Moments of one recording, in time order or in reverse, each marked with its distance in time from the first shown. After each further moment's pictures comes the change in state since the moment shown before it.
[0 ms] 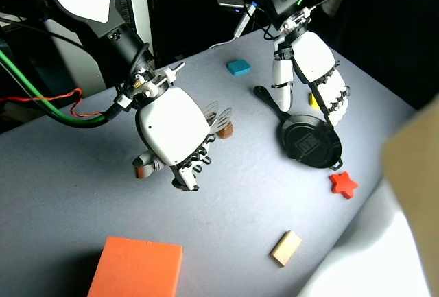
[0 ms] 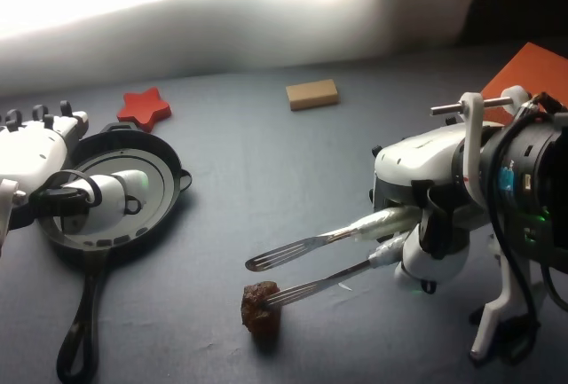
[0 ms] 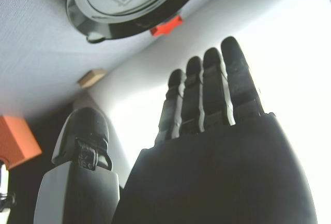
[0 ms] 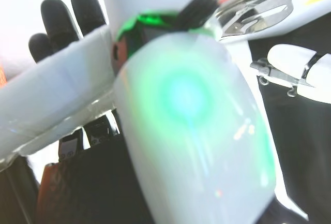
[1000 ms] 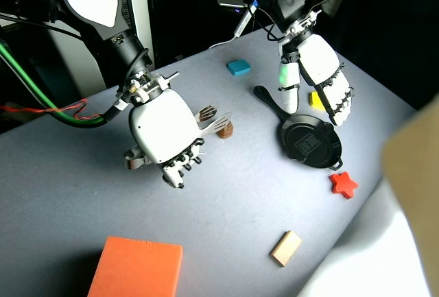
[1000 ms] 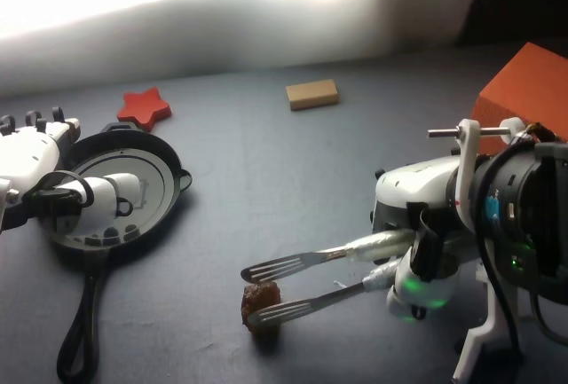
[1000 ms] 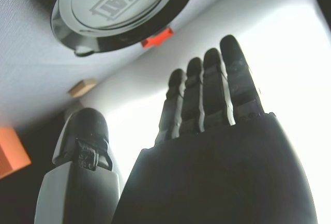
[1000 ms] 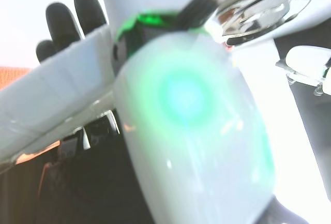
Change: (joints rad) left arm 0.011 0.000 0.029 -0.022 0.029 -0.003; right arm -0.029 -0.030 -0.008 0.024 -0.069 0.111
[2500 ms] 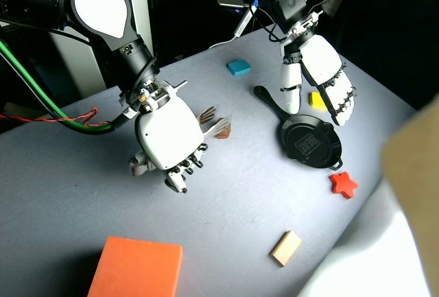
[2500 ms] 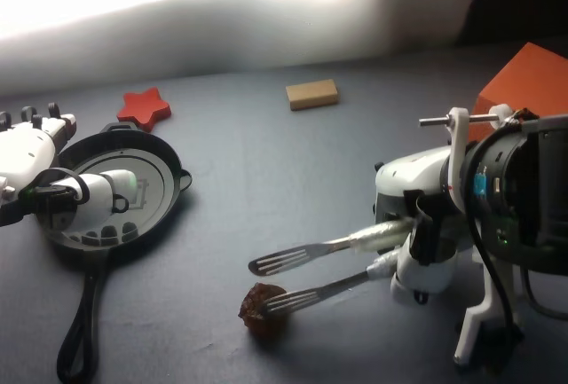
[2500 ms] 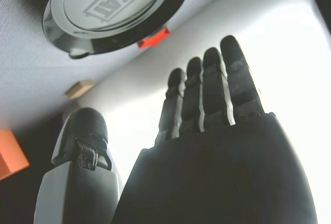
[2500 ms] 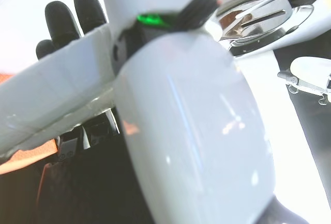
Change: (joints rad) left arm 0.008 -0.001 0.014 0.017 0.001 -0.014; right arm 0.007 -0.034 0.078 0.048 0.014 -0.095
